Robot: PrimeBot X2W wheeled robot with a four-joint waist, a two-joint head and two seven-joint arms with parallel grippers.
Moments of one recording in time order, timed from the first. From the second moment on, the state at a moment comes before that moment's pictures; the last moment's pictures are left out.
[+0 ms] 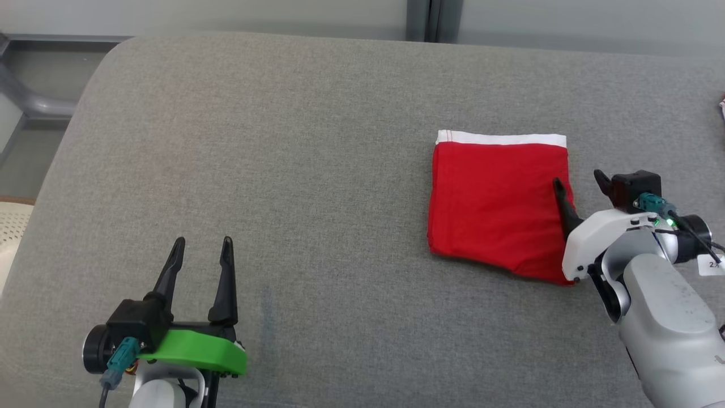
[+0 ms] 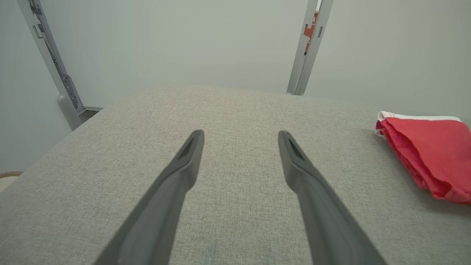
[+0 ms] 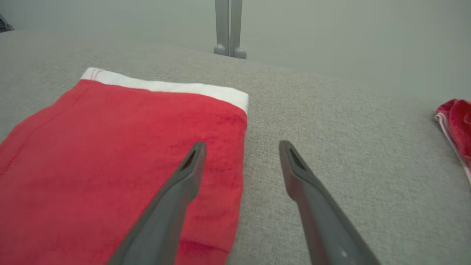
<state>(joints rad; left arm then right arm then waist) -0.11 0.05 -0.06 0.23 -0.21 -0.12 -0.26 -0.57 -0.23 0.14 0.80 0.17 0.13 -0.16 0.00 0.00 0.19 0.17</state>
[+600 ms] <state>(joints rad) -0.13 0.05 -0.08 0.24 -0.23 -0.11 -0.26 -0.63 -0.18 0.27 1.01 0.33 0.13 -0.15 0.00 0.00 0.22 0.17</state>
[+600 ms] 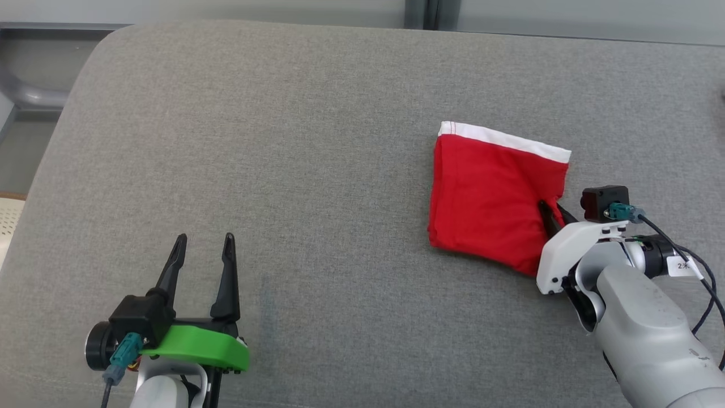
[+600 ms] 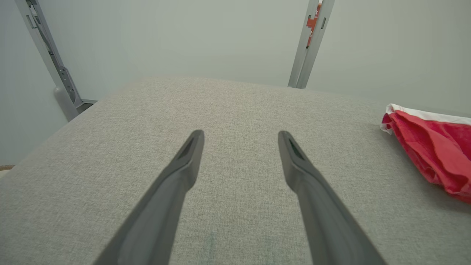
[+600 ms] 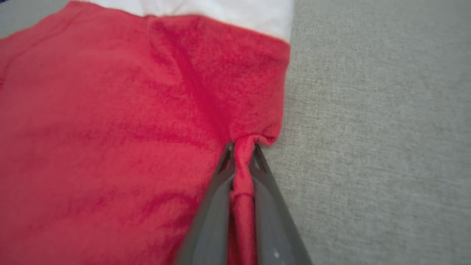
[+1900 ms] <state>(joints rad) -0.25 0.11 -0.06 0.00 -0.13 -0.12 -0.26 -1.14 -0.86 0.60 0.81 0.62 0.13 -0.03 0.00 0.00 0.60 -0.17</state>
